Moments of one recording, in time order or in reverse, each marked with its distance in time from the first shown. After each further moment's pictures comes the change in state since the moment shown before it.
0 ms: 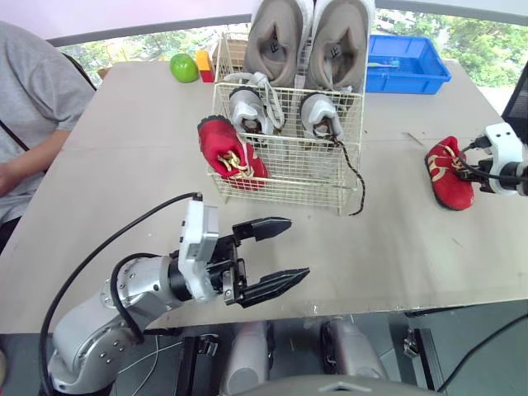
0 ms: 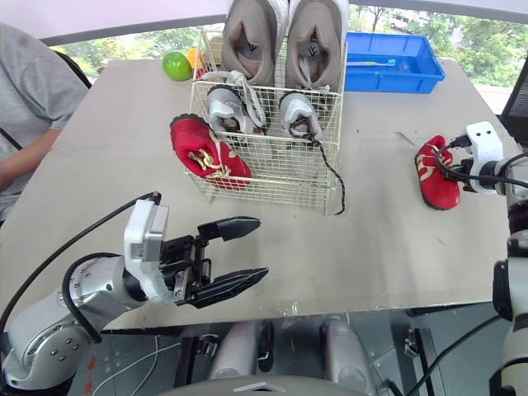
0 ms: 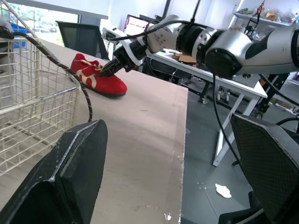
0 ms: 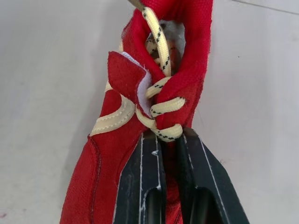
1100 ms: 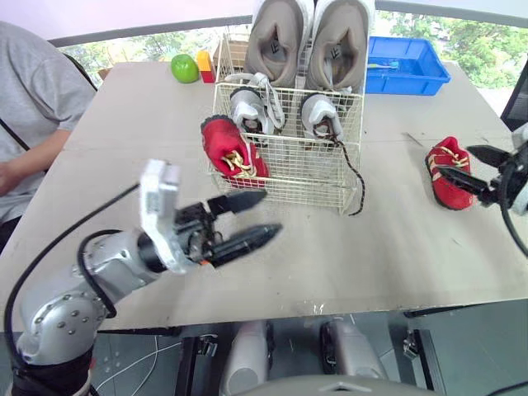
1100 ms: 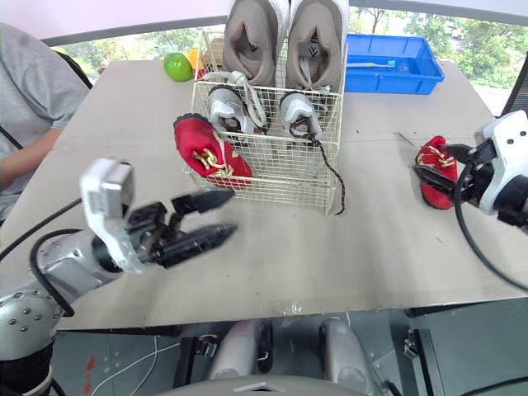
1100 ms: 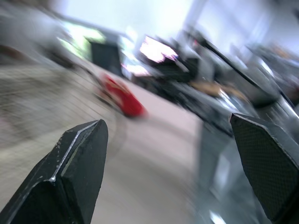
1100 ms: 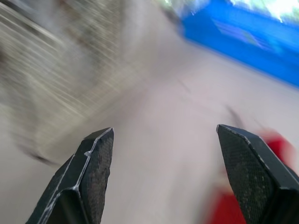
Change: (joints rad) left arm -0.111 0.069 0.146 0.096 -0.258 0.167 0.060; right arm 0.495 -0.155 -0.293 -0.876 0.467 0.127 -0.211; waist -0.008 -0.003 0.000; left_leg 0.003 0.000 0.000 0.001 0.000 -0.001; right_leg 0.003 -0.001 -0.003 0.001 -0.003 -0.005
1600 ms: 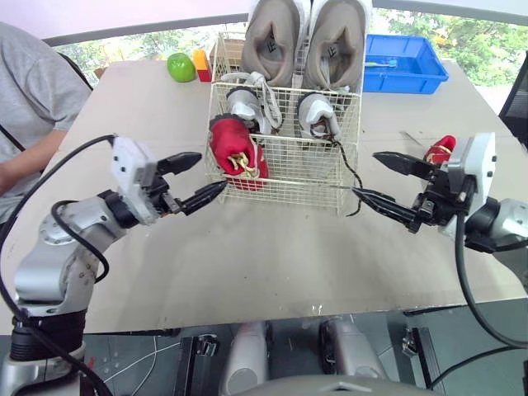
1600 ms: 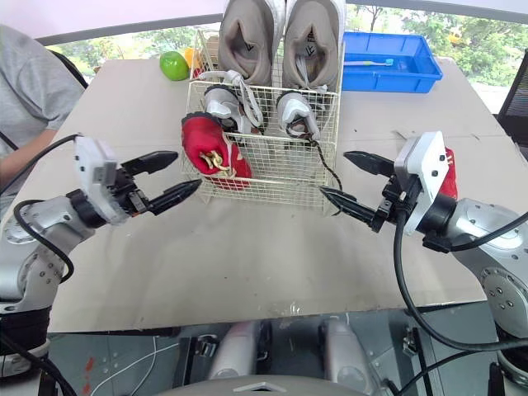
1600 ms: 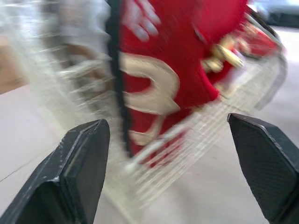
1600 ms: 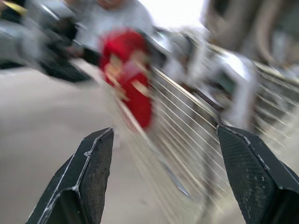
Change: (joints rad) left arm -0.093 0.035 0.105 0.376 0.500 -0.280 -0.094; right arm 0.020 0.263 0.162 -0.351 0.117 -0.135 0.060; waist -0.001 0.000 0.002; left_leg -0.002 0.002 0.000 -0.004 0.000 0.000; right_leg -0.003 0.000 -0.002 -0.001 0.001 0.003
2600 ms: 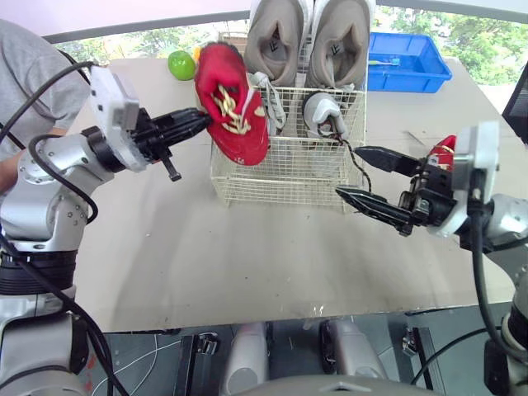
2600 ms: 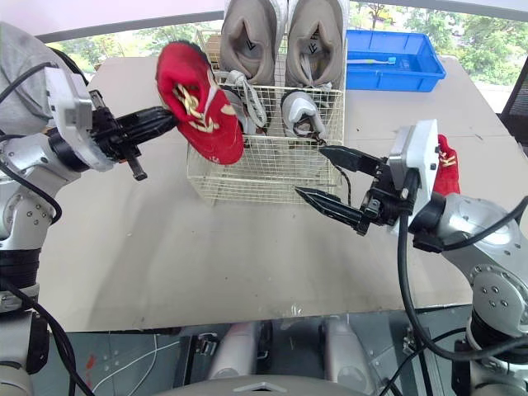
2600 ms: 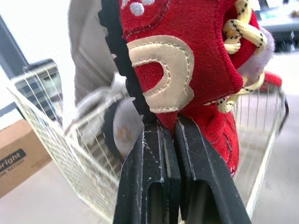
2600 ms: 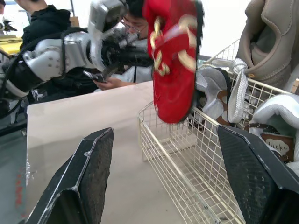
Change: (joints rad) left arm -0.371 0.150 -0.227 0.315 0.089 -0.280 -0.192; right arm -0.125 0.193 -0.042 -0.118 0.104 0.135 0.075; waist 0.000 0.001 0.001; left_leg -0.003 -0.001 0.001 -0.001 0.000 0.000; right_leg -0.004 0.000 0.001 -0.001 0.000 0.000
